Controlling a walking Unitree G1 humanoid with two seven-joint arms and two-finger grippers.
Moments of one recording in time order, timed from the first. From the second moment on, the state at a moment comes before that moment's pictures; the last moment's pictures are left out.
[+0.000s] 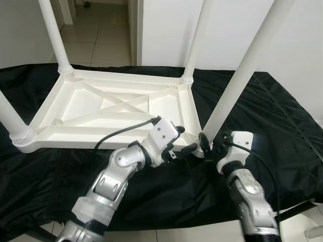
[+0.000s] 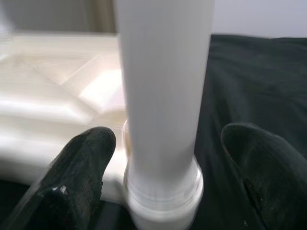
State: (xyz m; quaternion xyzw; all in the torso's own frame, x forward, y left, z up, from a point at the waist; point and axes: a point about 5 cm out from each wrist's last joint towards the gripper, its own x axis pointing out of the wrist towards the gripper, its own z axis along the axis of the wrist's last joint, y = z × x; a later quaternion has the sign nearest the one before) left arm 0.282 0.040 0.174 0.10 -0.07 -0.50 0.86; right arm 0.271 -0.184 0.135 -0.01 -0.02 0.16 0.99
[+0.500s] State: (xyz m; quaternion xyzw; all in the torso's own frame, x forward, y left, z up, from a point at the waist) left arm 0.281 0.042 0.177 0.11 -0.07 -0.50 0.86; right arm 0.303 -0.218 0.135 -0.06 0.02 0.28 0.96
